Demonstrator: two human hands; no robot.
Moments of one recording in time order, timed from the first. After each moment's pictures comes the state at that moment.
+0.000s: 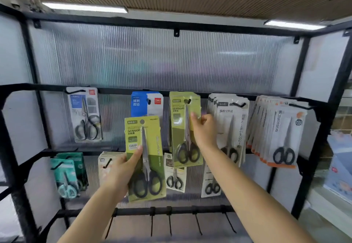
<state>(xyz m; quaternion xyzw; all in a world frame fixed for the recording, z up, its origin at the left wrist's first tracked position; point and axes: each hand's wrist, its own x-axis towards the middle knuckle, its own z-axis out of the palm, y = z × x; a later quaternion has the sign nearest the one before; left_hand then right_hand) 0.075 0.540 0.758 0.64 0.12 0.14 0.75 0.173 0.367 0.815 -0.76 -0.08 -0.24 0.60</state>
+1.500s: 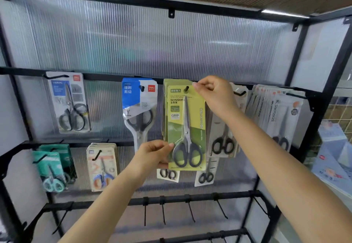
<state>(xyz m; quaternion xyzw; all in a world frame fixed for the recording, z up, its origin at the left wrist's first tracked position) 0.094 0.497 0.763 0.72 -0.04 0.05 0.69 0.172 0.328 0.877 -0.80 -0.25 -0.30 0.46</state>
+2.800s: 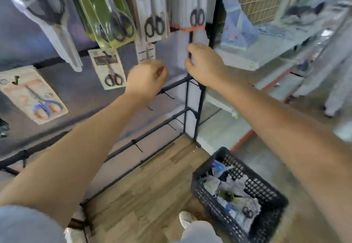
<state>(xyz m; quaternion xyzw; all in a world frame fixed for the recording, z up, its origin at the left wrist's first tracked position) 0.035 0.430 0.692 0.89 -0.33 0.22 0.25 -0.002 0.256 0.711 -0.96 0.00 -0.27 0.10</state>
